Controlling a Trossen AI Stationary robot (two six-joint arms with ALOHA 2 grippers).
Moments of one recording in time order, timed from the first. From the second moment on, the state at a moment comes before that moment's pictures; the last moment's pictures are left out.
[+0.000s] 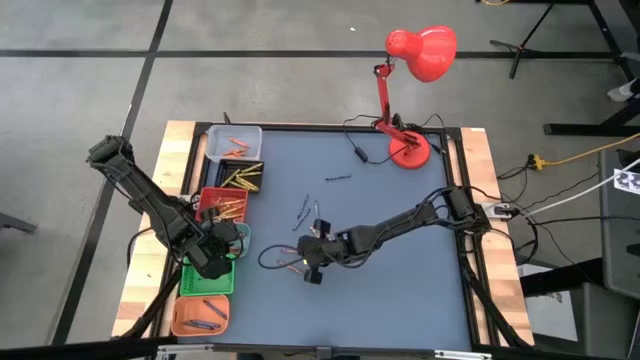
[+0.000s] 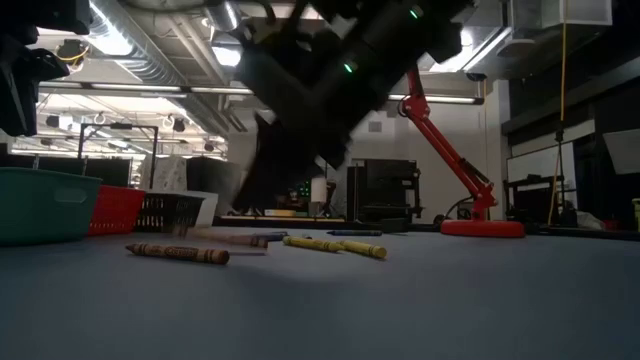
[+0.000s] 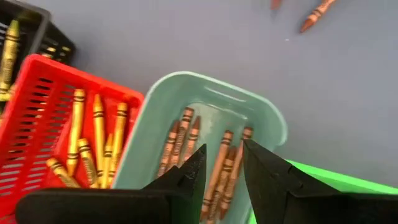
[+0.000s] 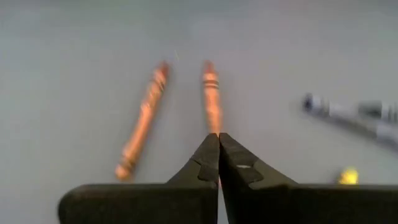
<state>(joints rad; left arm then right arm) -0.74 1.14 0.78 -1.05 -0.40 -1.05 0.28 2.13 1.45 -0.15 0.27 0.31</state>
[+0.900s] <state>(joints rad) -0.74 1.14 0.89 -1.05 -0.43 -1.06 0.12 2.13 1.56 -0.19 0.09 0.15</state>
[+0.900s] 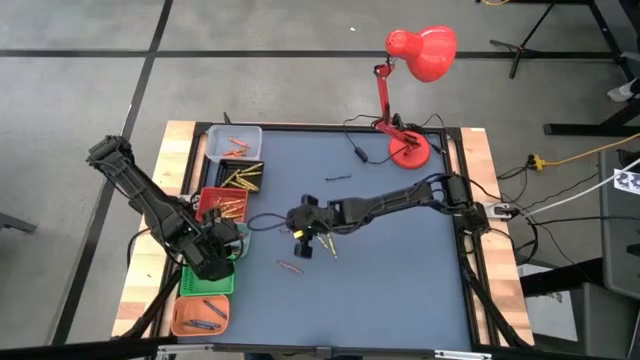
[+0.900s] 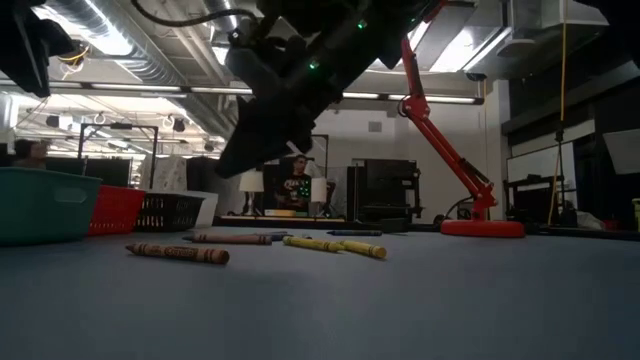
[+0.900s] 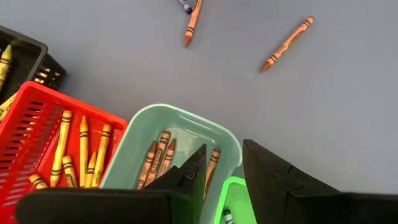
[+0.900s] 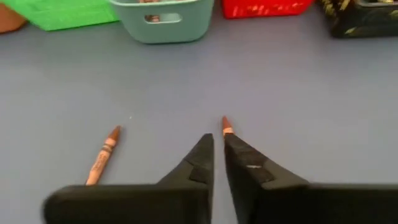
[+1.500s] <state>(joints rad) -0.74 1.14 0.89 -1.04 -0.44 -1.06 0.11 2.25 1.56 -0.10 0.10 0.02</state>
